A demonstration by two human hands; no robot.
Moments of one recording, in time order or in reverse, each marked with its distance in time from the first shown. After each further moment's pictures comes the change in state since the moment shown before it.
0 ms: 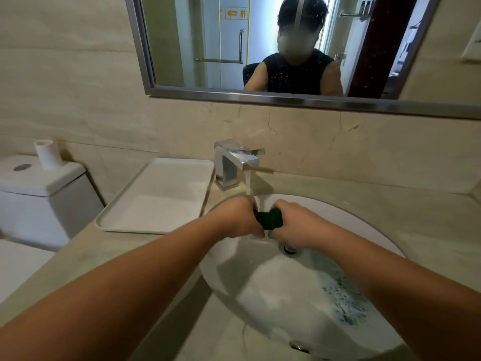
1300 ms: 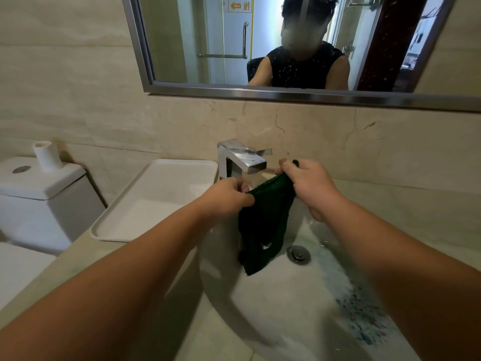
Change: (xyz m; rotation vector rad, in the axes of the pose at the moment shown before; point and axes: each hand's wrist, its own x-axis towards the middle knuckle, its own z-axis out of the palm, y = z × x) left_hand 0.029 -0.034 -0.033 -0.399 0.119 0.028; right_hand 0.058 -0.011 -0.037 0.825 0.483 0.035
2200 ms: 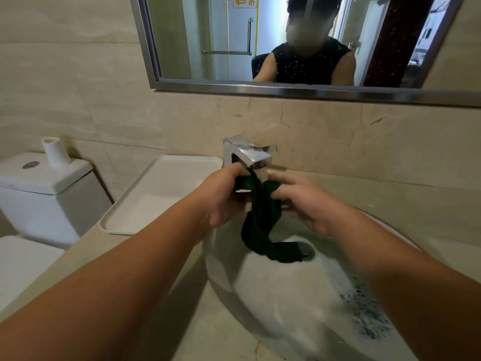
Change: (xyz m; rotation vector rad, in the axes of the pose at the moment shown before) left_hand -0.015 0.009 -0.003 -0.993 -0.100 -0.182; right_hand -0.024 0.016 0.011 0.212 -0.426 0.169
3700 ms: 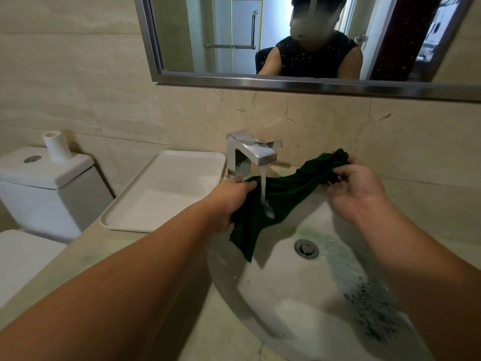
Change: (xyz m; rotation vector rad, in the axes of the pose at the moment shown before) left_hand 0.027 -0.025 -0.017 0.376 0.191 -0.067; right_hand 0.008 0.002 -0.059 0.779 0.466 -0.117
